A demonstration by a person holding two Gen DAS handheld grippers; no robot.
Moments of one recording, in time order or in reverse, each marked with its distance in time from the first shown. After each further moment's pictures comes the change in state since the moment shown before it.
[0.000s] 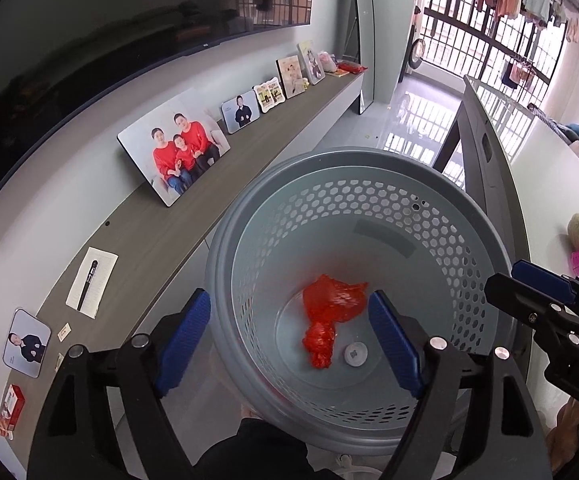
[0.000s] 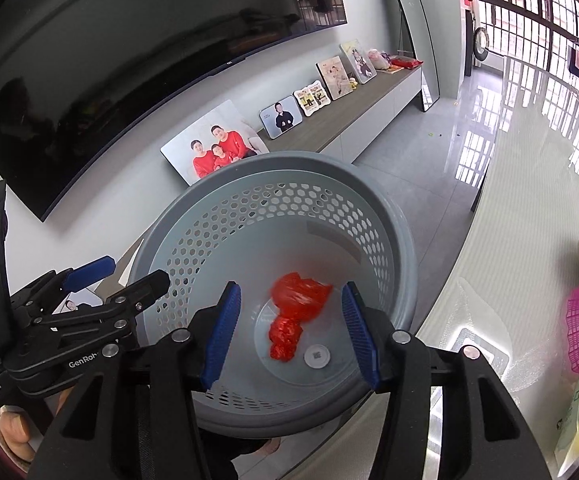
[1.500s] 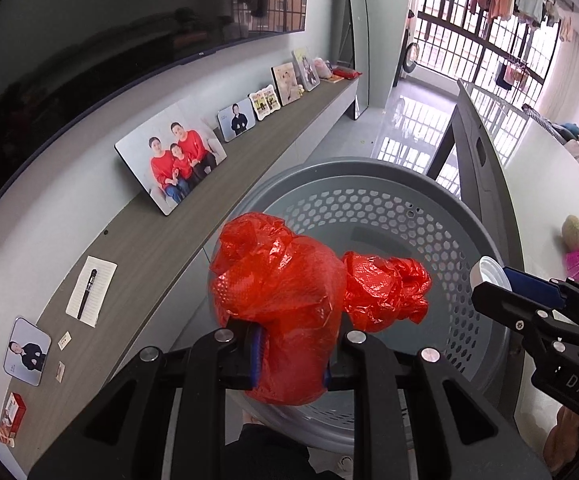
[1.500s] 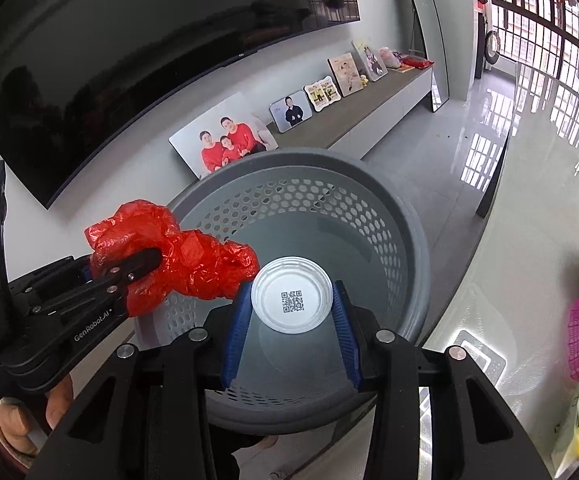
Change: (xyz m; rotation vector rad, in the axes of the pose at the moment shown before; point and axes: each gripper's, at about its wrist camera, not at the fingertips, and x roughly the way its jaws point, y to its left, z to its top) left arm -0.004 -0.004 0.003 0.018 -0.017 -0.011; right arm 0.000 0.014 0.004 -0.043 0.034 0.008
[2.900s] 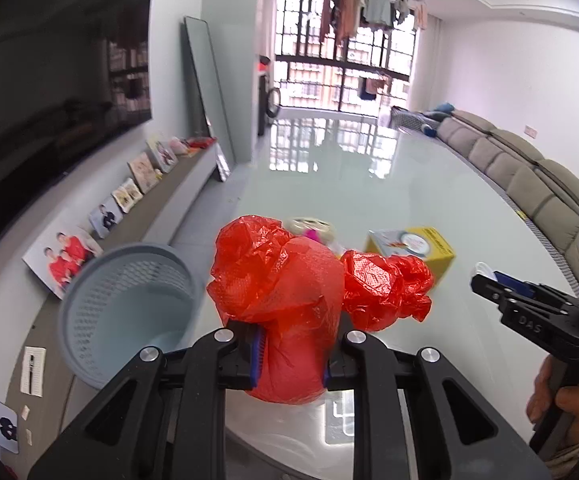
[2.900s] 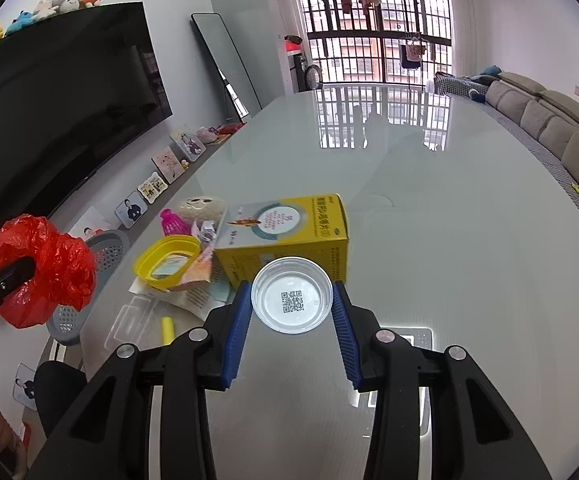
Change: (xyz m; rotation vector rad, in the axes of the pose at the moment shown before) left arm -0.188 -0.219 -0.056 0.295 -0.244 -0.306; right arm -0.286 -0.201 -0.188 0.366 -0.310 -0.403
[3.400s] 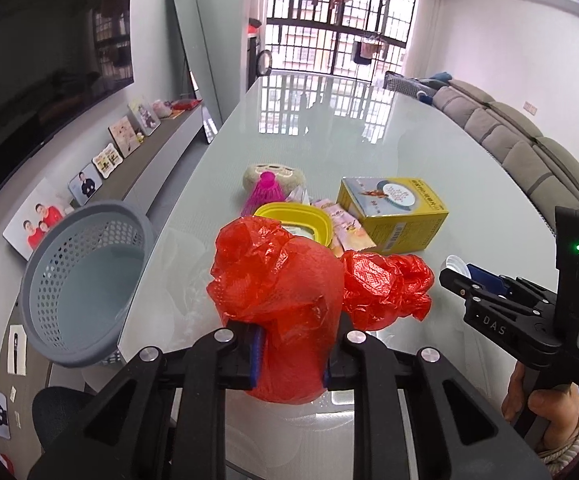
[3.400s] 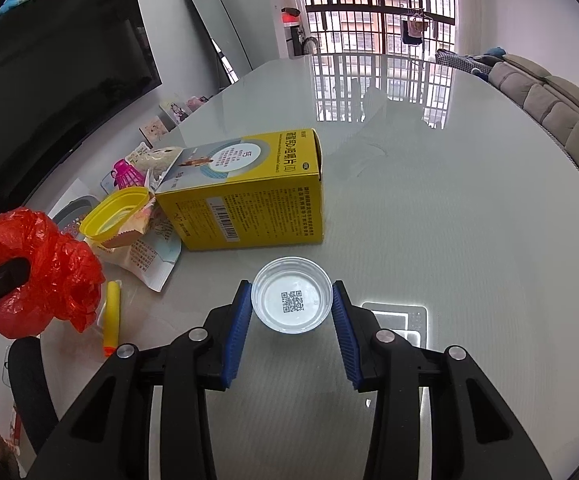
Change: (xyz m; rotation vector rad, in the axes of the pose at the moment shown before) left arm 0.048 -0.046 -0.023 0.005 0.150 -0.057; right arm 0.055 -0.030 -0.027 0.001 0.103 -0.026
